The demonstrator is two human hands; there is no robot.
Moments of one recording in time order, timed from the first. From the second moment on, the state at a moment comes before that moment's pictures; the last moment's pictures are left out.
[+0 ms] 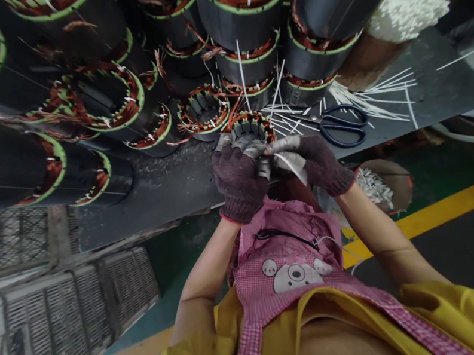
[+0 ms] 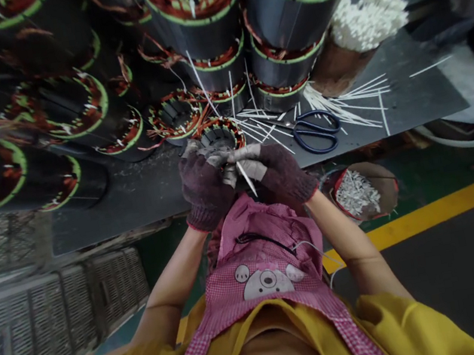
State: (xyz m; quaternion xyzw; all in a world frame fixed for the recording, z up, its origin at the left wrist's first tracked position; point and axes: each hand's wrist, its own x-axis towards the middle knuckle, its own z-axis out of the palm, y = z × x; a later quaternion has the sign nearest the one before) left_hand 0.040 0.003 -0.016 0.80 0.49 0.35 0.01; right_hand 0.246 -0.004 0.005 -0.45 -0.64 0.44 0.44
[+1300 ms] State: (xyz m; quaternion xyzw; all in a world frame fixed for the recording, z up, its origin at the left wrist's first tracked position) left_hand 0.025 -0.020 -0.047 0.74 0.50 0.43 -0.09; right_hand 0.319 -0.035 0.063 -0.62 -0.78 -0.05 -0.07
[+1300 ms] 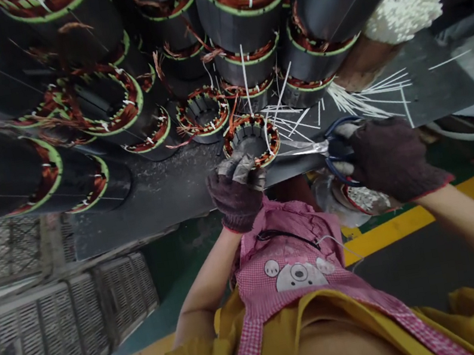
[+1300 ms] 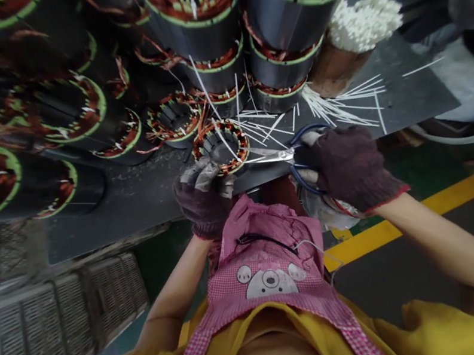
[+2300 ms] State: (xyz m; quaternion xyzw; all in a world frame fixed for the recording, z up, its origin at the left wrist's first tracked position) left_hand 0.038 -0.010 0.008 0.80 0.48 0.36 -0.02; right_hand 0.336 0.030 0.045 -0.71 -0.69 0.02 -0.14
